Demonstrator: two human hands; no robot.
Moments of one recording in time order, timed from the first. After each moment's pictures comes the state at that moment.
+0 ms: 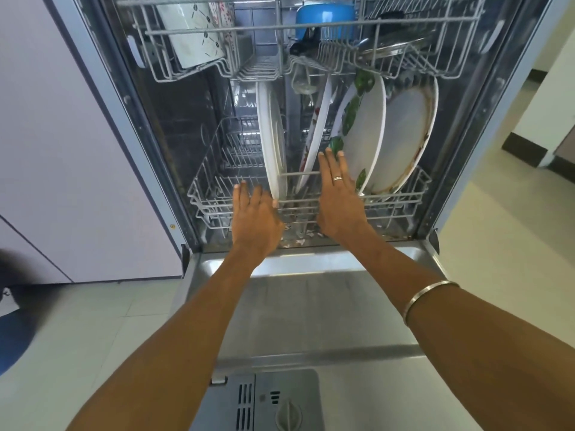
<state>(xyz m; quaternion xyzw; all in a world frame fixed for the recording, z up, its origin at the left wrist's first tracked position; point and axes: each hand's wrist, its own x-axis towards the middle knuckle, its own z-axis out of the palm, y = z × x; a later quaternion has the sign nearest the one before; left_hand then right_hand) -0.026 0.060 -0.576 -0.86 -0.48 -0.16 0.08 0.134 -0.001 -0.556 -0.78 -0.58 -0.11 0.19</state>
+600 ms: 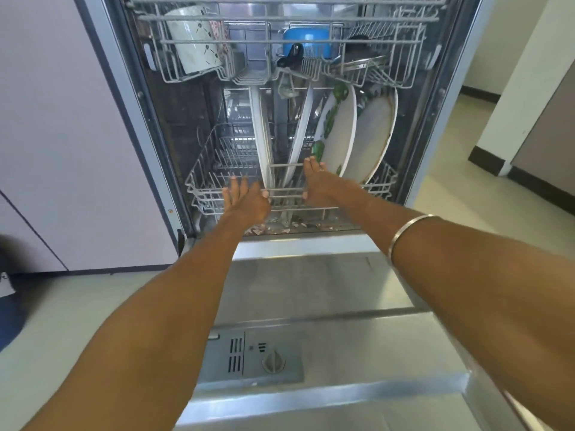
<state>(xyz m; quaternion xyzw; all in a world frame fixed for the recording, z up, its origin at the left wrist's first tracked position) -0.034 0.048 -0.555 -0.86 -0.49 -0.10 -0.13 0.130 -0.035 -0.501 -0.78 -0.62 0.06 0.02</state>
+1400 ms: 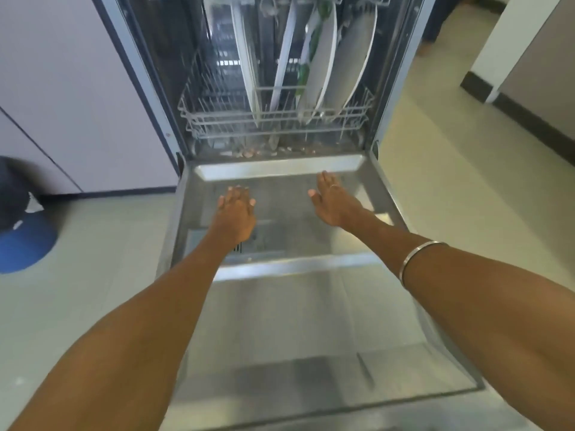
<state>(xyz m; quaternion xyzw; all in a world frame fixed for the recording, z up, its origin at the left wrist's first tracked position) -0.131 -0.129 -0.620 -0.86 -0.47 -0.06 -0.18 0.082 -0.230 -0.588 -0.81 -0.56 0.16 0.08</state>
